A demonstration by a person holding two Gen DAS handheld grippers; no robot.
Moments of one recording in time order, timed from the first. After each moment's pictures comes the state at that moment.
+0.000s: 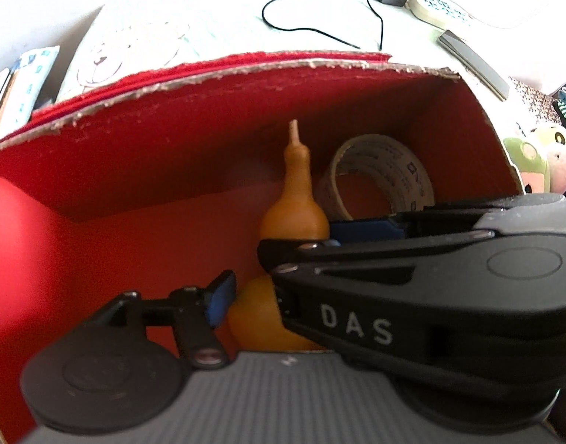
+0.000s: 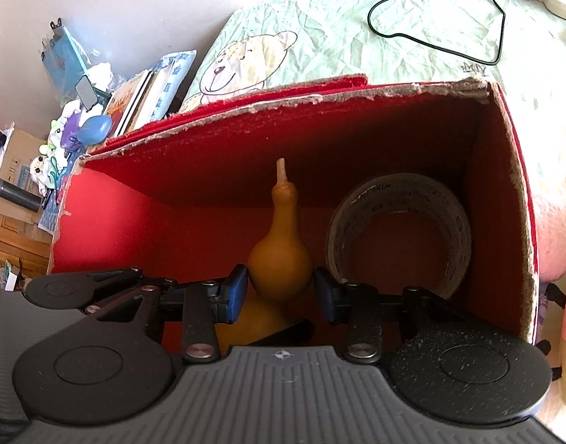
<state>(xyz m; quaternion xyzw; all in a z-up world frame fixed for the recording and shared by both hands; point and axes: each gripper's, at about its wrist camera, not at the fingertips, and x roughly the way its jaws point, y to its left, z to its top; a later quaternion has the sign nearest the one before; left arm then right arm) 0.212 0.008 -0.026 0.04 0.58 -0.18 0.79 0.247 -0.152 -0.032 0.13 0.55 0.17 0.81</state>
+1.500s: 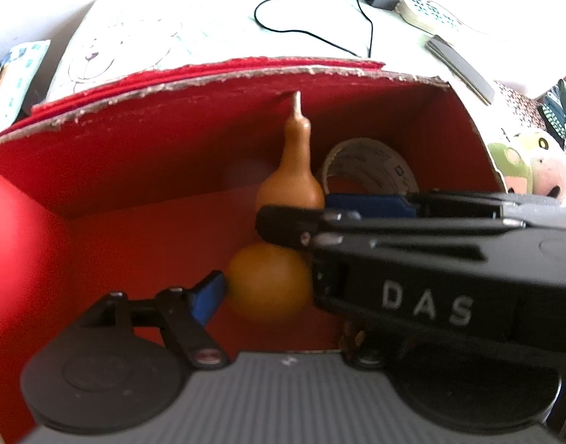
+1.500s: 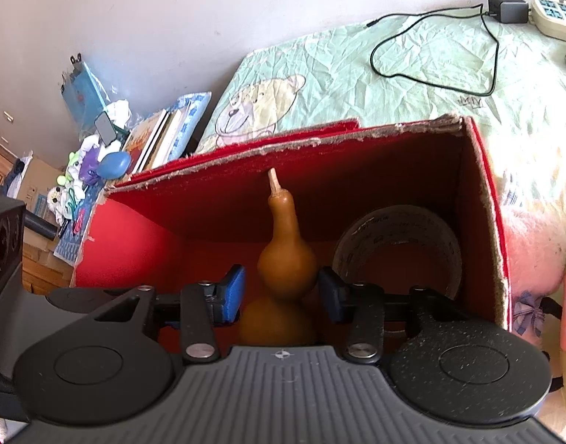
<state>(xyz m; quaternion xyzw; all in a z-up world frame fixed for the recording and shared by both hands) 0.216 0.019 -0.024 0.02 0.58 -0.22 0.78 0.236 -0.162 -0.020 0.16 0.48 0.18 0.84</state>
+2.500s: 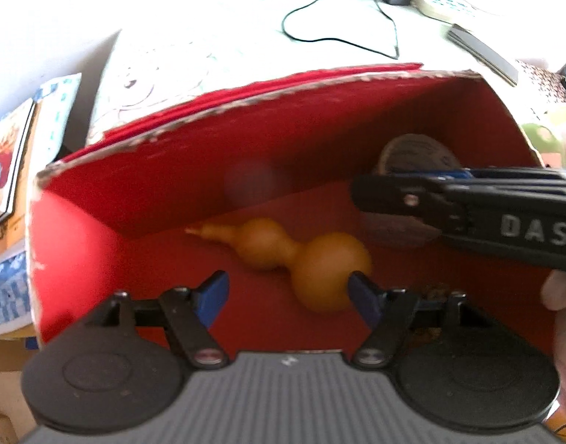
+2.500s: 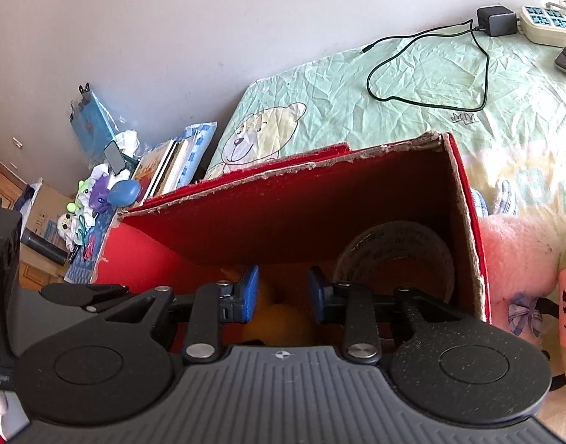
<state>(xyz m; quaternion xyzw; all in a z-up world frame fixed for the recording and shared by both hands) 0.216 0.036 -0.013 0.10 0.56 -0.18 0.80 0.230 -0.171 -0.013 0.19 0.45 0.18 0.86</state>
